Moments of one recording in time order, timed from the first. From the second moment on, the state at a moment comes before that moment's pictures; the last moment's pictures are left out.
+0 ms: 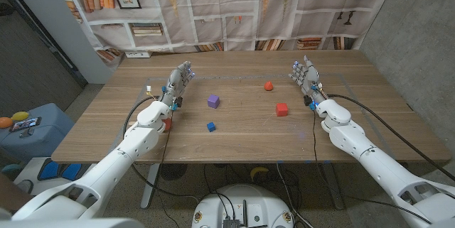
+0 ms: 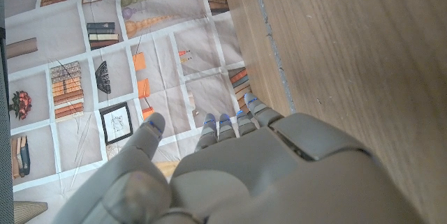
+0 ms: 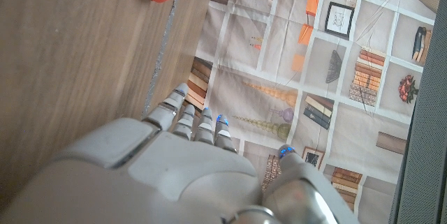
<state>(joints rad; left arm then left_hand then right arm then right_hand) 0.84 0.52 0.37 -1.30 -0.65 -0.29 -0.03 0.09 0.10 0.62 0.04 0.20 0.02 0.03 0.19 0.17 -0.06 0.00 0.19 0.17 -0.08 0.04 0.17 0.16 0.06 -0.02 0.19 0.17 -0.83 -0.51 -0.38 -1.29 0.63 0.29 0.03 0.02 0.06 0.37 0.12 0.21 0.03 -0.03 0.25 0.17 0.06 0.01 0.22 0.18 -0.03 0.02 0.22 0.28 0.25 0.02 0.17 0.17</state>
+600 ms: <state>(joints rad) 0.85 0.54 0.36 -1.33 -0.66 -0.29 -0.04 0.09 0.11 0.64 0.02 0.20 0.04 0.04 0.18 0.17 -0.05 0.00 0.19 0.17 -0.07 0.04 0.17 0.16 0.07 -0.02 0.19 0.17 -0.87 -0.55 -0.39 -1.38 0.56 0.28 -0.03 0.03 0.05 0.37 0.10 0.21 0.06 -0.04 0.25 0.17 0.08 0.01 0.22 0.18 0.00 0.01 0.22 0.26 0.26 0.02 0.18 0.17</state>
